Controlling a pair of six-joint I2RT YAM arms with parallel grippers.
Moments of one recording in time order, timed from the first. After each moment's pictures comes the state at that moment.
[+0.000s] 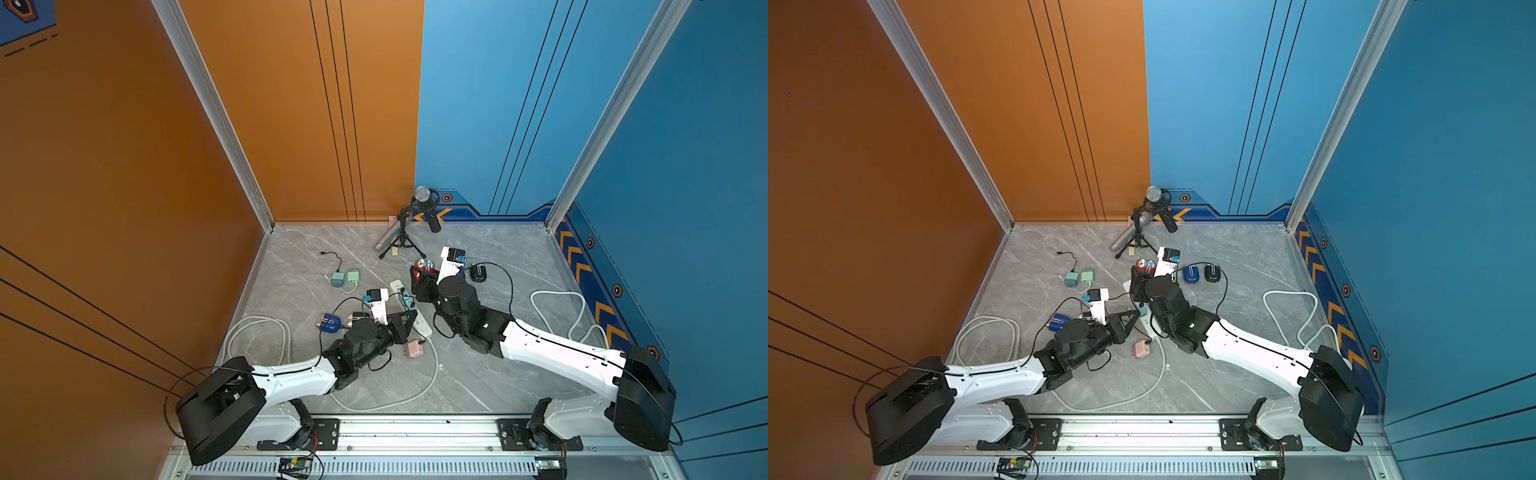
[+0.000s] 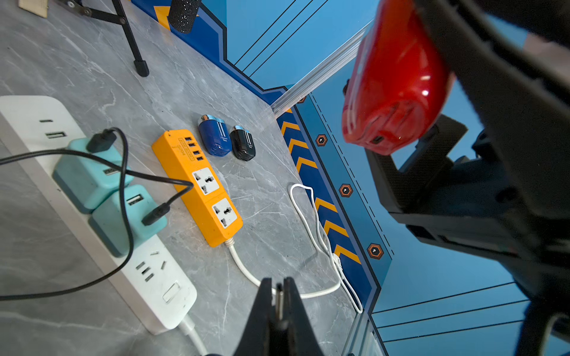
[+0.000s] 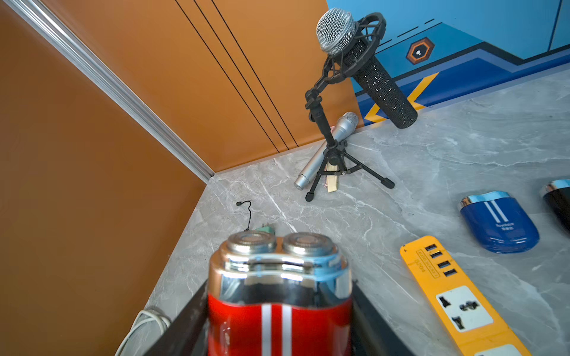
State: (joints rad) left arm -0.87 1.26 0.39 0.74 -0.06 -0.94; right arm 0.91 1.37 0.96 0.14 0.50 0.70
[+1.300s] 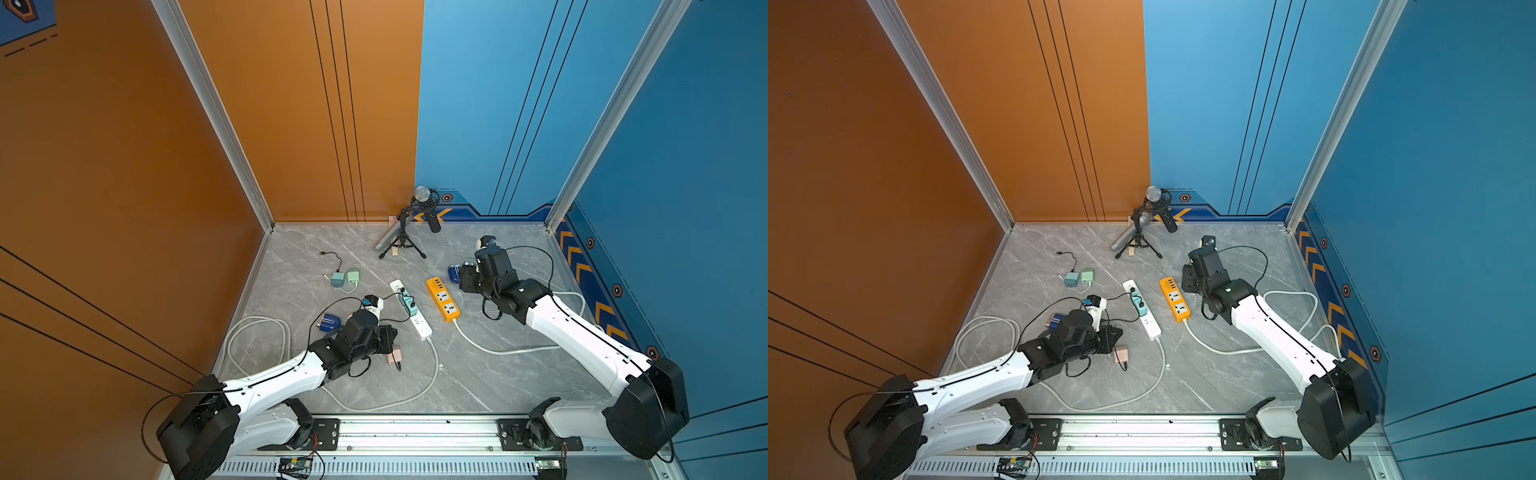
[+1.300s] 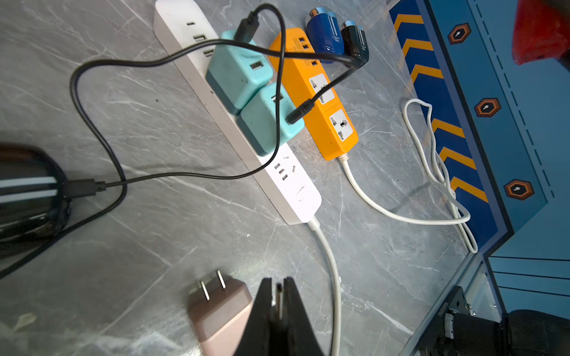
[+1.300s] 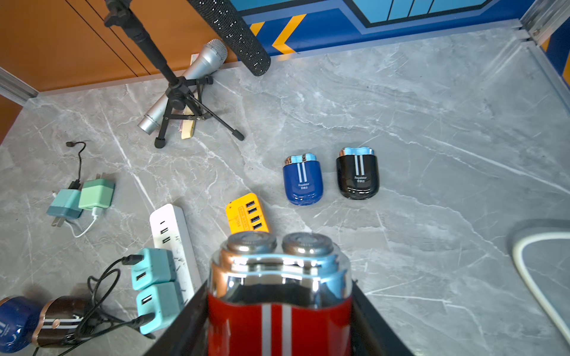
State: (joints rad) left arm -0.77 1.15 0.51 -0.02 0.04 -0.74; right arm 0.48 1.35 1.10 -0.47 0.25 0.43
